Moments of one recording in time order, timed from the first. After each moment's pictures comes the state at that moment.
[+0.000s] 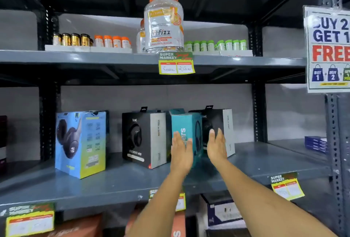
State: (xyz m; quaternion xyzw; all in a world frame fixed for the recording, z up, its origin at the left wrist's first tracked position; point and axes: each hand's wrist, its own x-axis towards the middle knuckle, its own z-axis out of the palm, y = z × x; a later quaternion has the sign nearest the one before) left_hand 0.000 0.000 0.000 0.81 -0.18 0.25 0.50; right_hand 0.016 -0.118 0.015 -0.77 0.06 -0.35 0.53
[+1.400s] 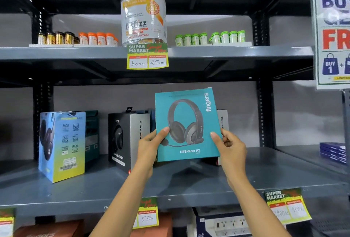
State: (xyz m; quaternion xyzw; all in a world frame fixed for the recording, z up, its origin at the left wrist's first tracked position) left_hand -0.015 0.005 0.038 0.61 -0.15 0.20 0.75; right_hand -0.008 -0.200 0.007 -0.64 -0.12 -0.41 0.64
